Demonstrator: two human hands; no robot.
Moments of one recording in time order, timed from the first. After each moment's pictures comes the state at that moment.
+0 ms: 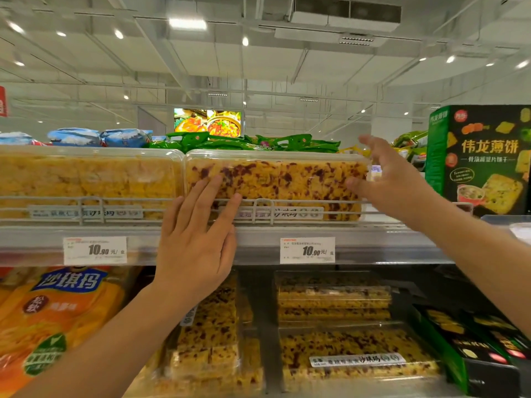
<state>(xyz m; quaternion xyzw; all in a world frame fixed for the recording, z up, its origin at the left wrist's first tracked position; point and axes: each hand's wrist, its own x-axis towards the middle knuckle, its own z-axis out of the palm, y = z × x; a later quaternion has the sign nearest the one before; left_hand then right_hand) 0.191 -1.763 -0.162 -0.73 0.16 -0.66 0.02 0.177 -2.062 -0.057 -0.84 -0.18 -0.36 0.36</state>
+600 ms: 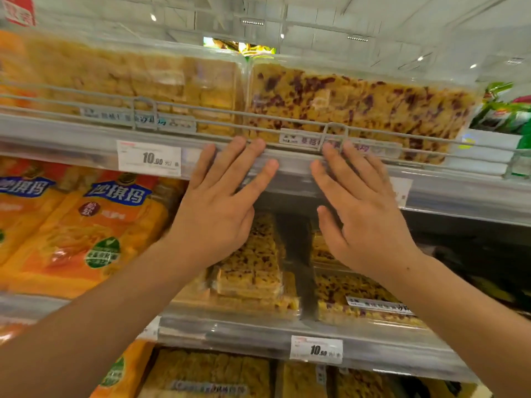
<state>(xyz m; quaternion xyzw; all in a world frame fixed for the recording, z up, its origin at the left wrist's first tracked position) 0.169 -1.717 -0.210 -0.78 0.22 -0.58 0.04 0.172 -1.951 -0.186 -0.83 -0.31 -0.47 -0.03</state>
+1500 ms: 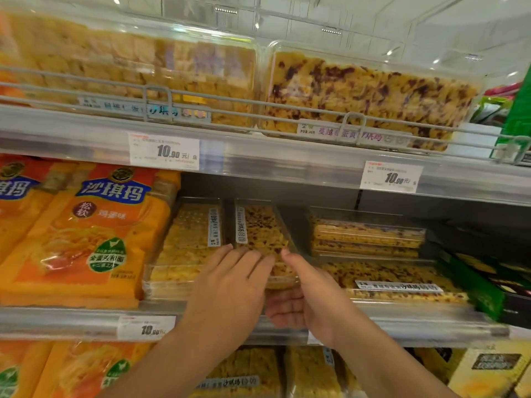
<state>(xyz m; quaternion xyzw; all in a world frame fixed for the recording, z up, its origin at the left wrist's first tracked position) 0.125 -1.716 -0.297 -0.89 0.23 -0.39 -0.04 0.152 -1.876 -0.292 -0.68 0.04 0.15 0.72</state>
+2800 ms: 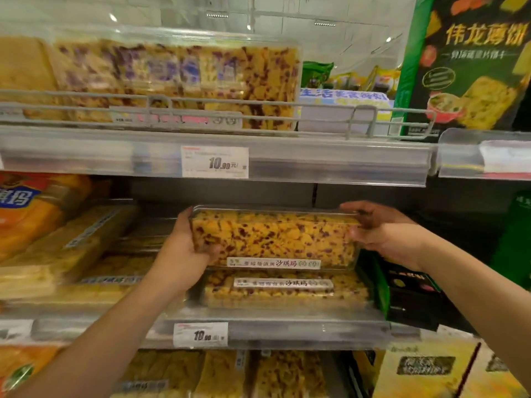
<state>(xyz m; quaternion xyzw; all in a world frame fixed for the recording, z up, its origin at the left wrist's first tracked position) 0.196 -1.875 -0.281 -0.84 -0.03 -0.20 -0.51 0.244 -2.224 -0.237 -0.76 -0.14 0.05 0.63</state>
